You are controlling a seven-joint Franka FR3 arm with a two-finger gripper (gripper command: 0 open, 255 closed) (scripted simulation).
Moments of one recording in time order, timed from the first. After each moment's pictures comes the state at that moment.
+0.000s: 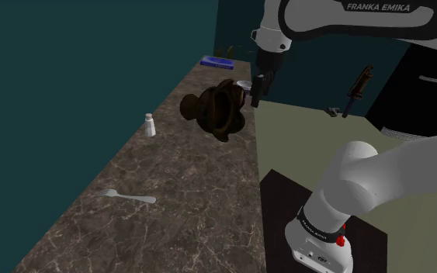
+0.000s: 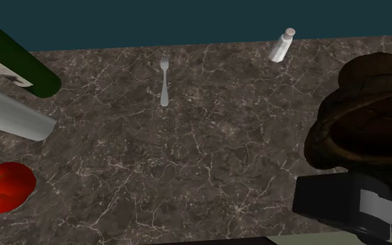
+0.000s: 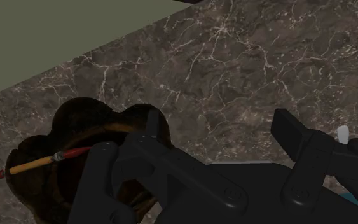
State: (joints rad) arm 0.00 -0.78 -0.01 -2.42 -0.12 1.67 -0.16
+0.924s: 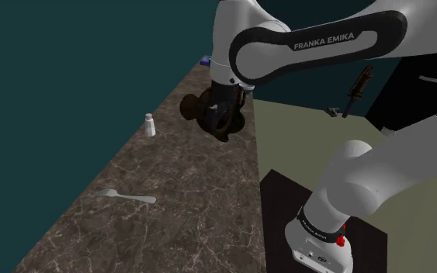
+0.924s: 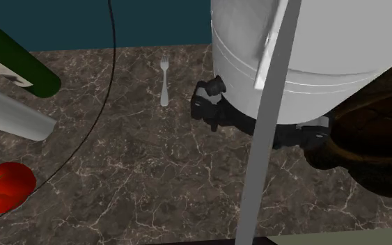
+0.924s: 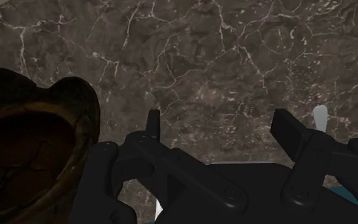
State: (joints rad) arm 0.08 -0.56 0.18 -2.47 -0.02 1.95 0.08
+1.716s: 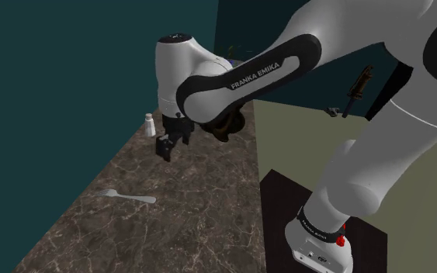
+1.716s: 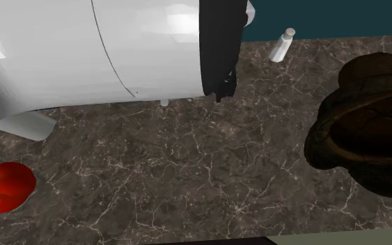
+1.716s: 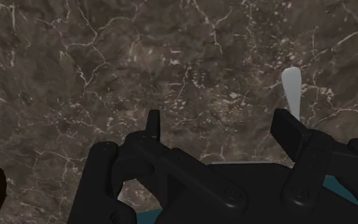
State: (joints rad) arm 0.10 -0.16 0.36 -2.33 -0.08 2.21 0.33
